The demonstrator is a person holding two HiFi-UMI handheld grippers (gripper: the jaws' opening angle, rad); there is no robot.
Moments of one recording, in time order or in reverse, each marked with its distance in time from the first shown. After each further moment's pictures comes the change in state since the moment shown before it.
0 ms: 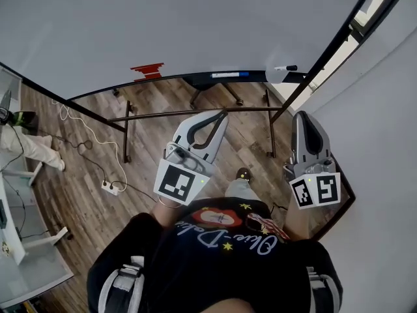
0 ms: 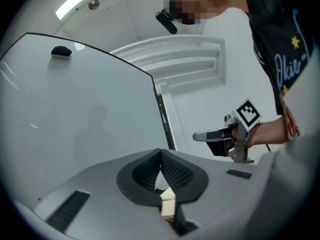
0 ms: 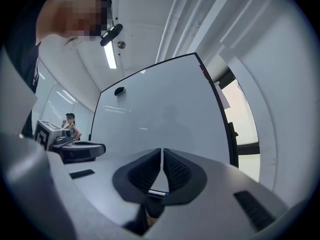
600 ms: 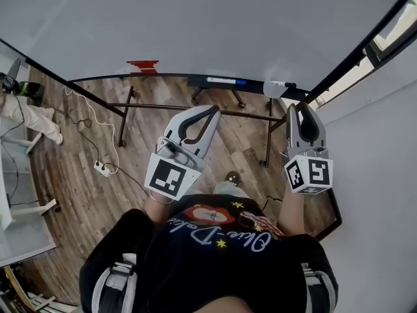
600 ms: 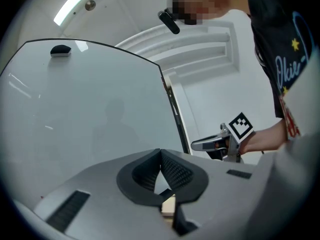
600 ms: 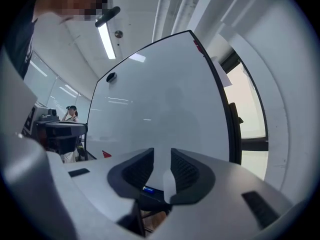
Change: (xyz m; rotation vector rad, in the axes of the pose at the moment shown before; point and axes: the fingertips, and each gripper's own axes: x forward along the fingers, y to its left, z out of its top) left arm 0.062 0.014 -0.015 0.017 0.069 0.151; right arm 0.077 -0.092 -0.048 -0.031 0.121 0.053
